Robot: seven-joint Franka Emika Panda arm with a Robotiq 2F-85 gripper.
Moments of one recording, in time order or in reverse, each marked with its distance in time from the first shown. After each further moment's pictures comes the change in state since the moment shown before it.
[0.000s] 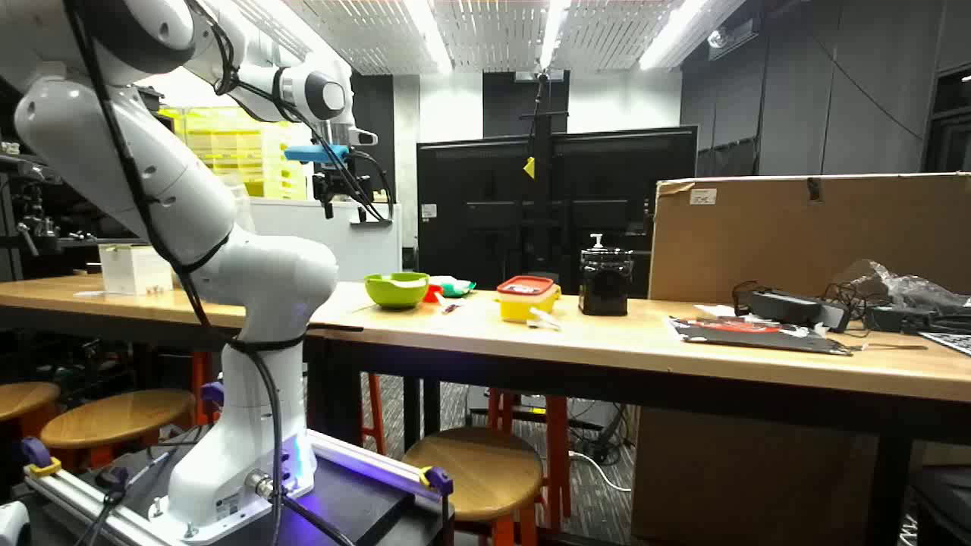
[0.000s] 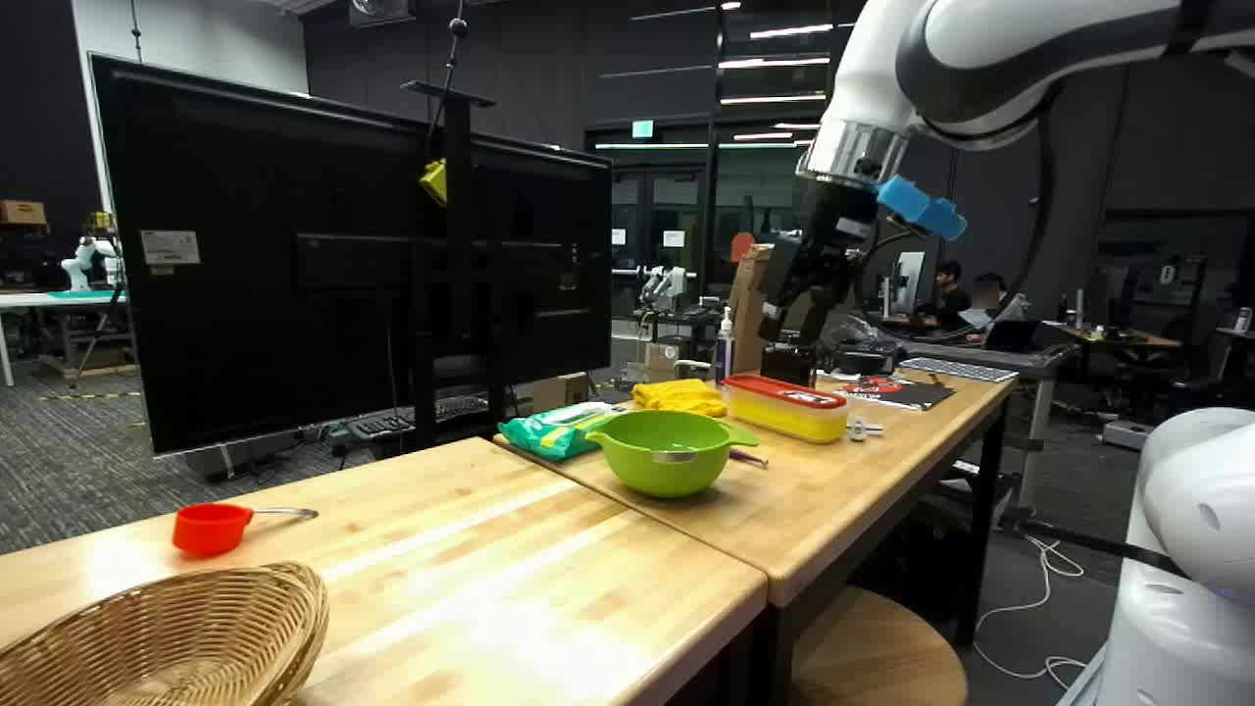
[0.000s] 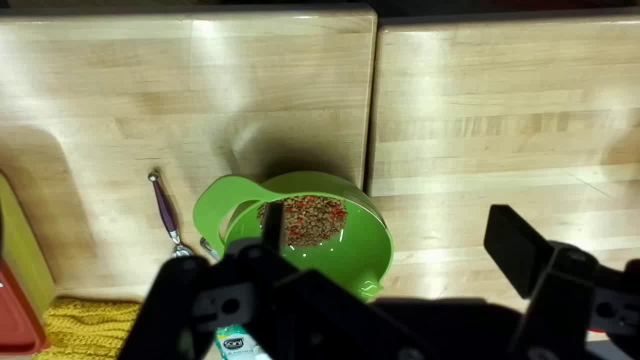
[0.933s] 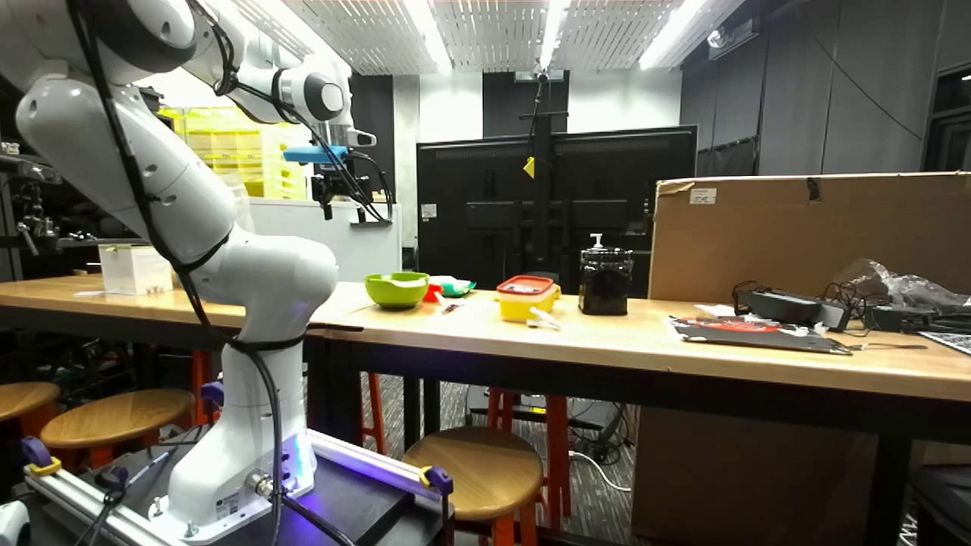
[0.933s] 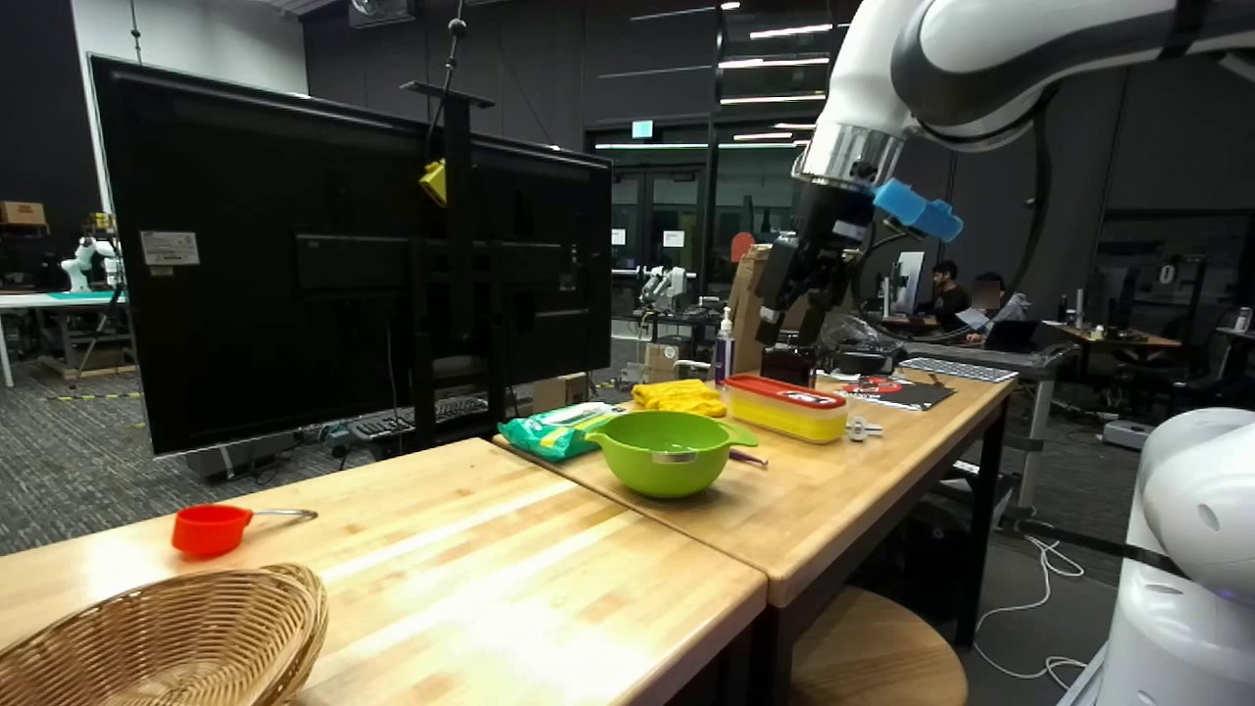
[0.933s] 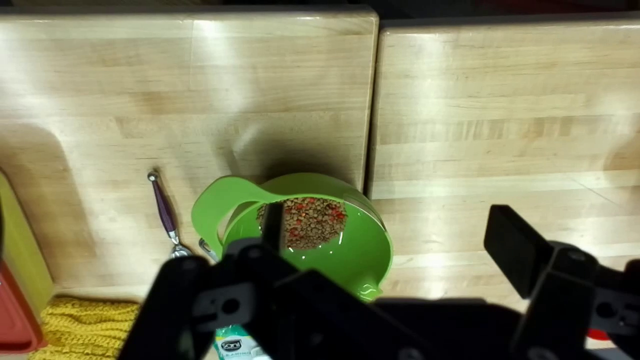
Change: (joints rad) arm 0.000 0.011 0.014 0.002 -0.005 0.002 0.000
